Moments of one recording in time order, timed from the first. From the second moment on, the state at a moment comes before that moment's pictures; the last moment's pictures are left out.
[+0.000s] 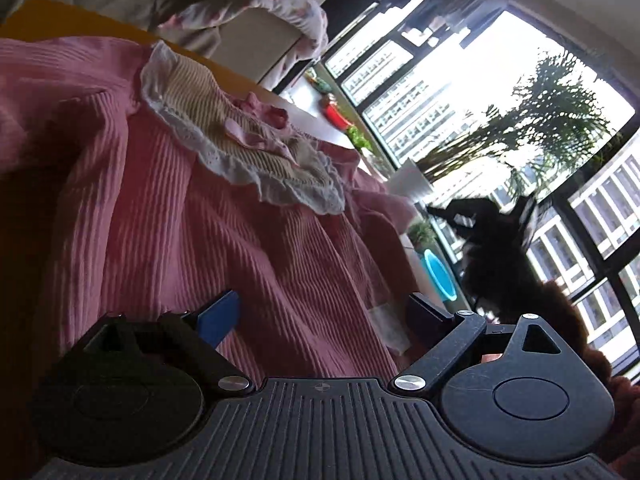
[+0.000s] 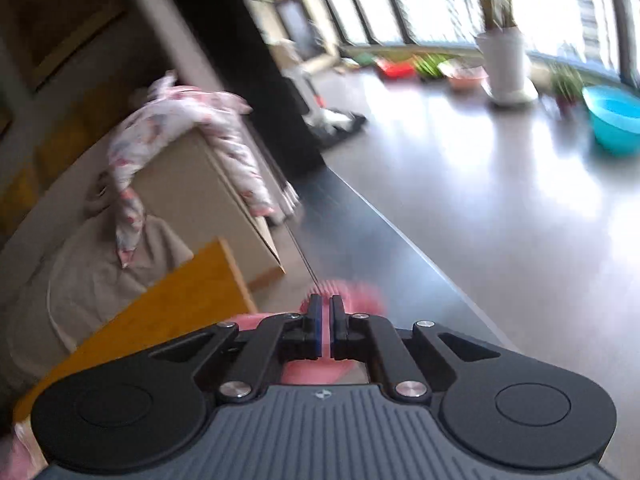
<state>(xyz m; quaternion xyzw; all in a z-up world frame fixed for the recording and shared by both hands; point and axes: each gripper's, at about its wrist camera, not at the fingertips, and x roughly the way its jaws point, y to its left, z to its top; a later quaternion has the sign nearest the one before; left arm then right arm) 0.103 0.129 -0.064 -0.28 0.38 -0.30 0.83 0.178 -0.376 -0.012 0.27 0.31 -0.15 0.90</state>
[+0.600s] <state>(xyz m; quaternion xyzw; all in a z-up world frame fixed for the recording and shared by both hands) 0.095 0.128 -0.063 -0.26 0.36 -0.31 0.84 0.166 -0.413 -0.134 0.66 0.28 -0.07 0.69</state>
